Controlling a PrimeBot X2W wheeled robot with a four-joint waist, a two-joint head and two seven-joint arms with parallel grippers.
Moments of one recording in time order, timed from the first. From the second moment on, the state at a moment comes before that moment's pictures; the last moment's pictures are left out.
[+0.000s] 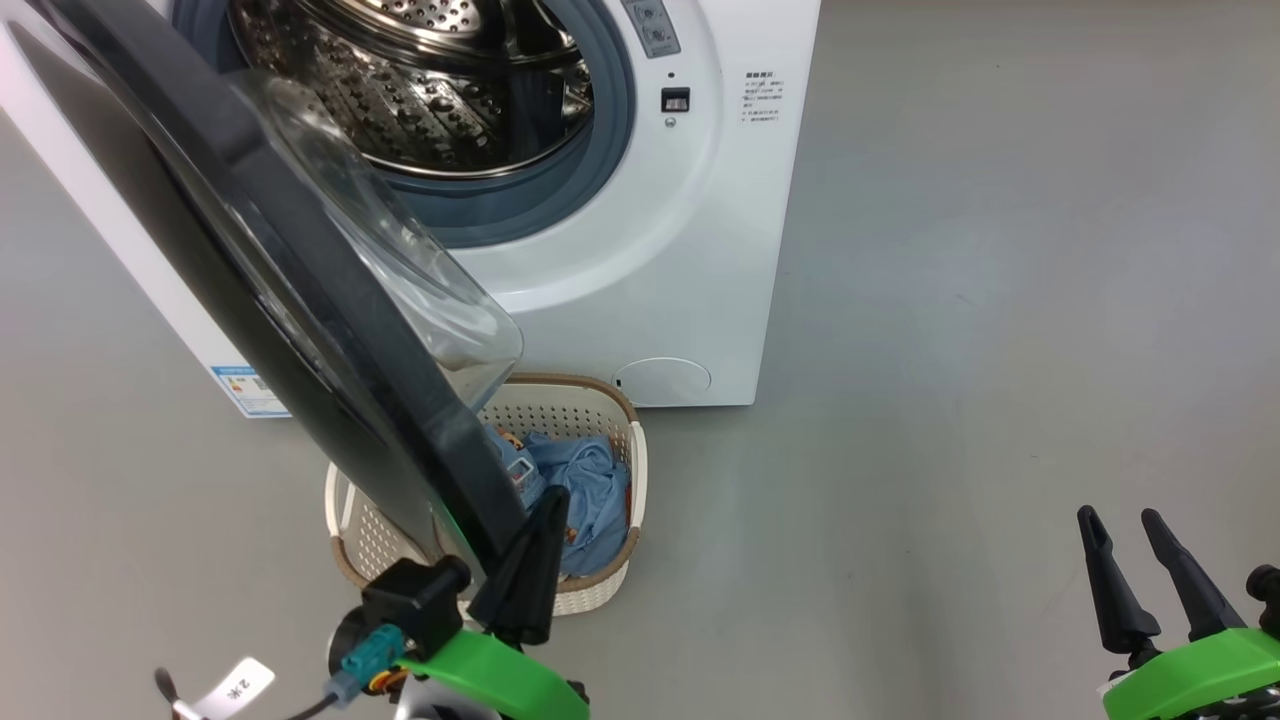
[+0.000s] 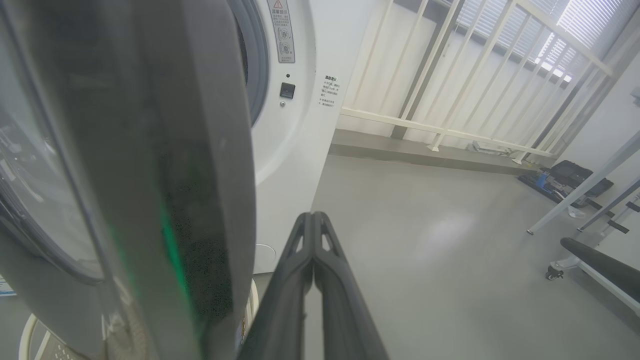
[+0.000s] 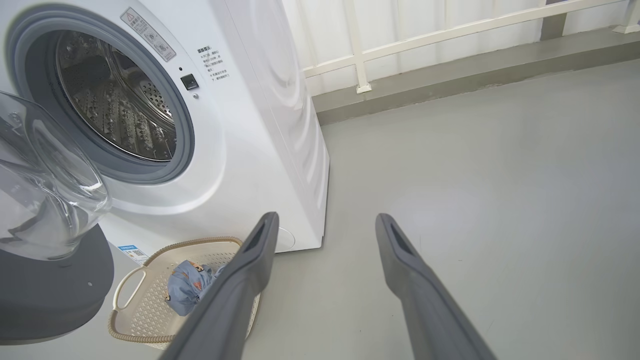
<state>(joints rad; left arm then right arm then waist) -0.19 0.05 -0.49 0.19 -0.47 -0.05 -0.25 -0.05 -0.32 0.07 0.36 0.62 0.13 -0.25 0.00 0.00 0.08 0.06</state>
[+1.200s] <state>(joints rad) -0.17 0.02 -0.42 0.18 -0.48 -0.06 -0.25 -0.06 -0.33 0.08 0.36 0.62 0.13 -0.25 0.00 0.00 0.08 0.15</state>
